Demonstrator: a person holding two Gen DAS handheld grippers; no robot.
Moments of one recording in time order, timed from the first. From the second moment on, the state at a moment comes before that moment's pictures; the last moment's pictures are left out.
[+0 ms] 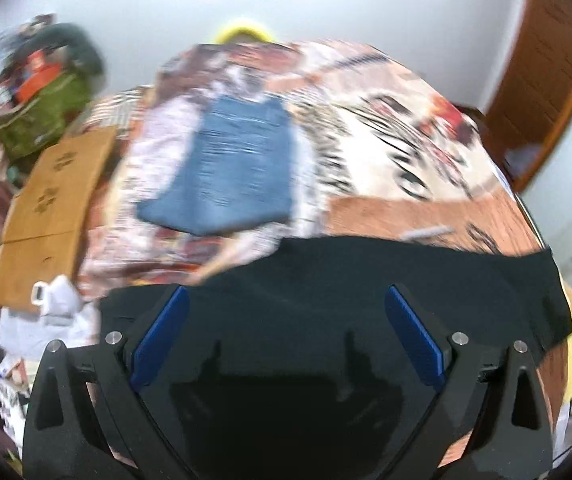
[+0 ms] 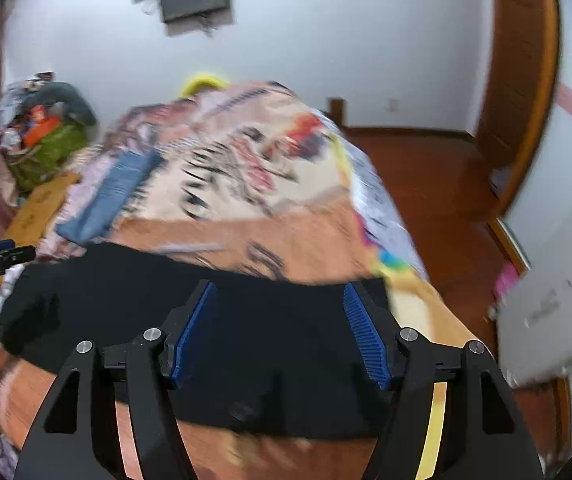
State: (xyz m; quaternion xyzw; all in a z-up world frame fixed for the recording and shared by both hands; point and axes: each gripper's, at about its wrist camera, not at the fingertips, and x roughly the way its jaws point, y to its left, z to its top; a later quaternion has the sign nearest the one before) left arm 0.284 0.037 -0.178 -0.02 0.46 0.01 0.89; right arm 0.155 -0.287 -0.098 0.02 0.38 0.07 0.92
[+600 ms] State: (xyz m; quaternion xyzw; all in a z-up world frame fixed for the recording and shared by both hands) left arm 0.272 0.212 -0.210 -0.10 0.47 0.14 0.86; right arm 0.232 -0.085 -0.111 -0.10 0.38 0.25 0.89
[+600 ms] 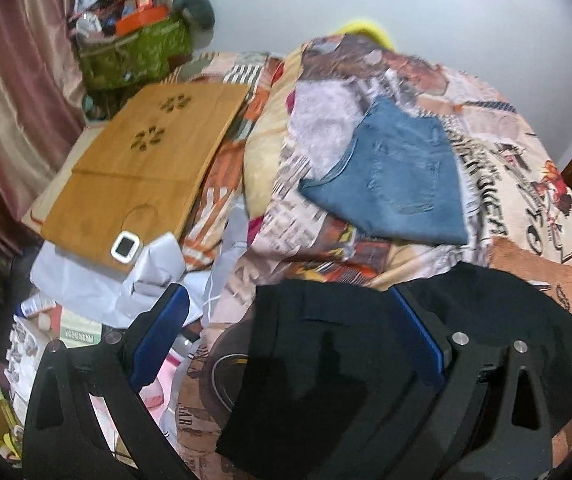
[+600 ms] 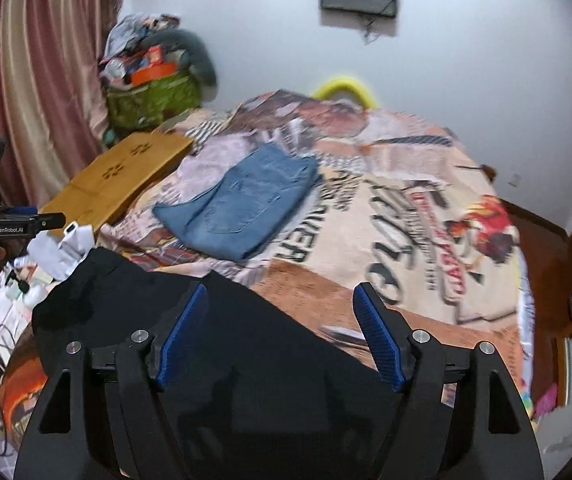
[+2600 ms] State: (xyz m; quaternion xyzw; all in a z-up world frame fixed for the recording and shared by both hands) left arm 0.239 0.230 -0.225 -0.10 0.48 0.12 0.86; right arm 0.269 -0.039 -0.134 -0.13 0.44 0.29 0.84
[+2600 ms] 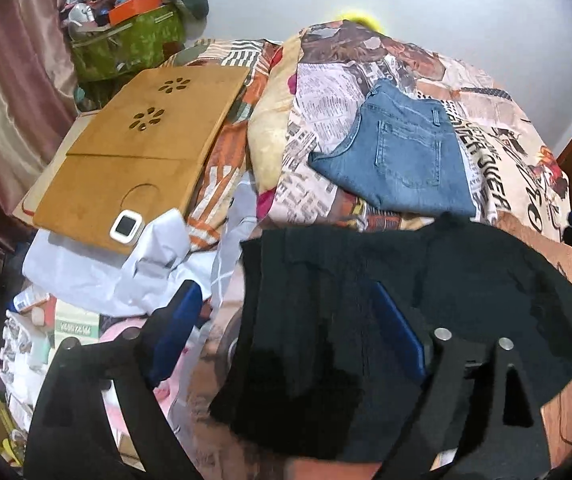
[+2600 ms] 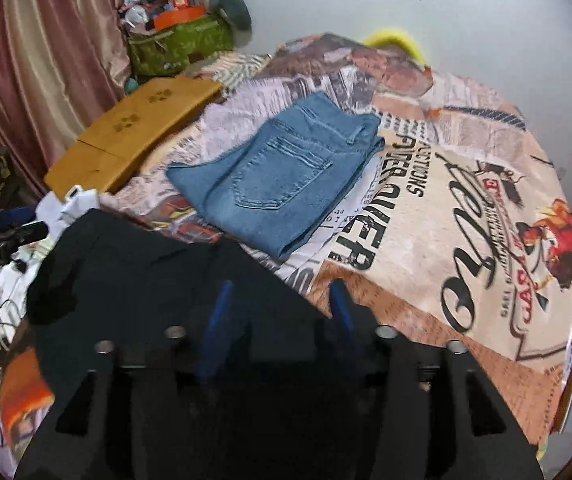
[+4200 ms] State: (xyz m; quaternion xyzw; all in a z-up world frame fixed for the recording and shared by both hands) left arm 0.327 0.095 -0.239 -0.09 0.54 0.01 0.84; right arm 0.146 -0.258 -0.150 0.07 0.47 0.13 0.87
